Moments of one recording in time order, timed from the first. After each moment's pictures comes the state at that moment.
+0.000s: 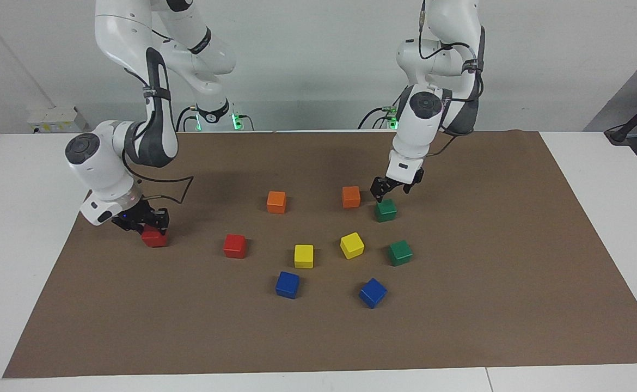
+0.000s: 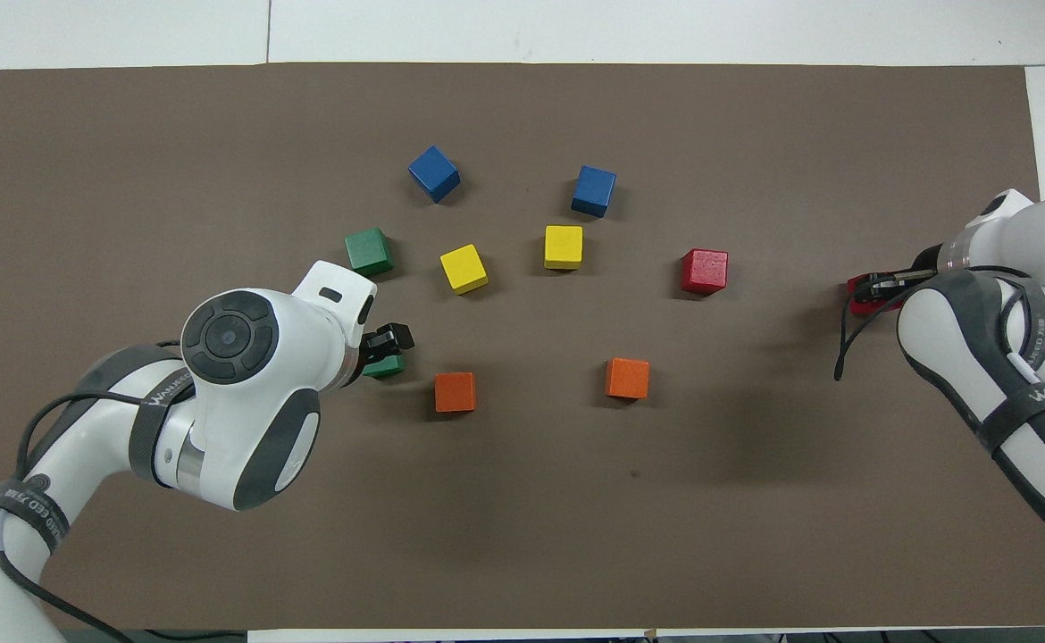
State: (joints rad) left arm -0.32 0.04 -0.14 -2.23 -0.02 2.31 -0.72; right arm -0.15 0.23 0.00 -2.07 0.04 2.30 -0.21
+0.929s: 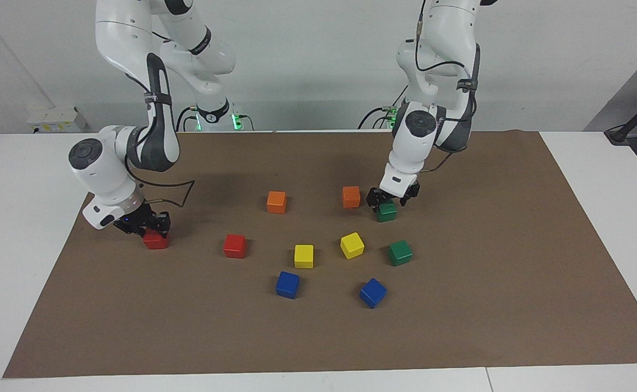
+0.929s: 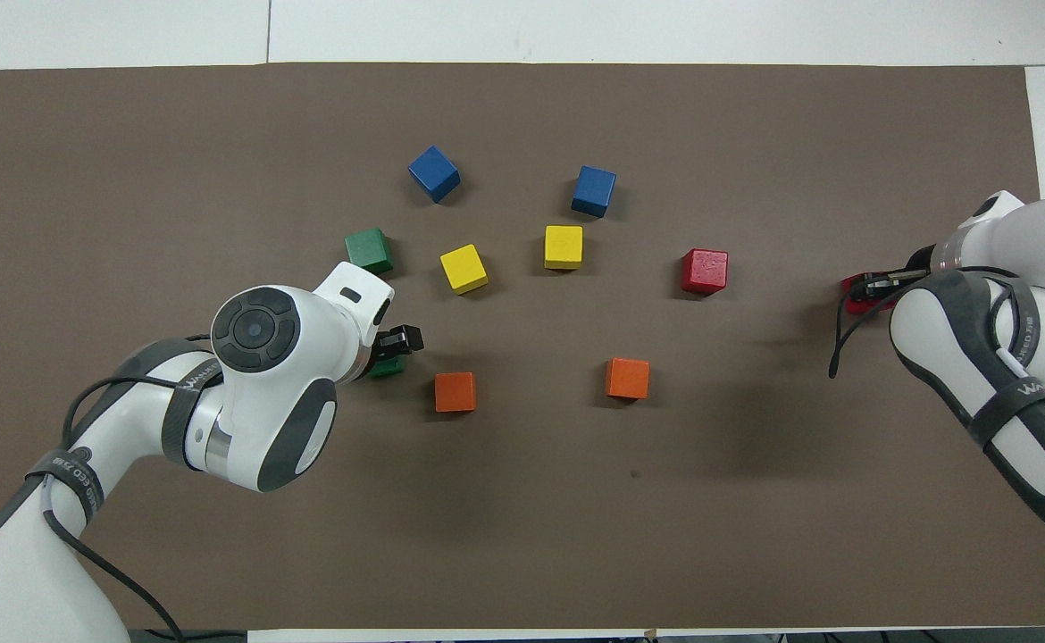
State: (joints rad) left arm -0.32 0.14 -0.14 -2.23 -0.02 2.39 -0.61; right arm -0.15 0.25 0.00 -2.07 0.04 2.33 -0.21
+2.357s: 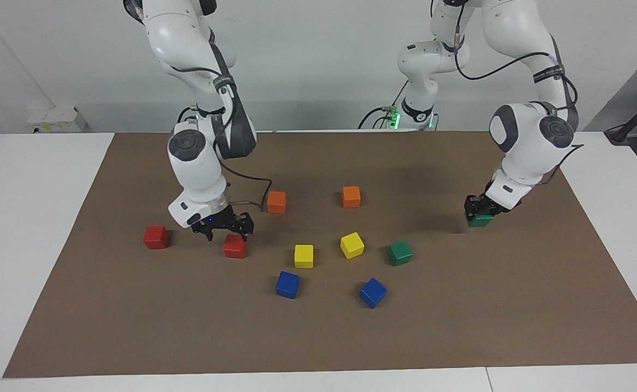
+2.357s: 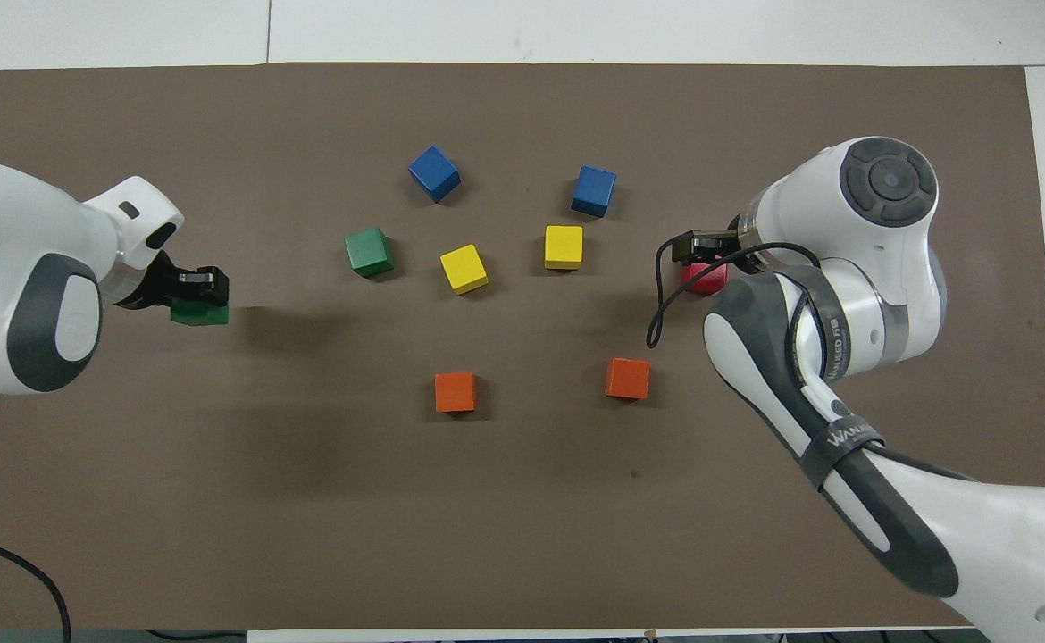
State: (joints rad) left arm 0.10 0.16 -0.11 -1.99 -0.02 2.14 0.05; right arm 0.19 0.33 0.01 -1.86 0.01 2.26 0.29
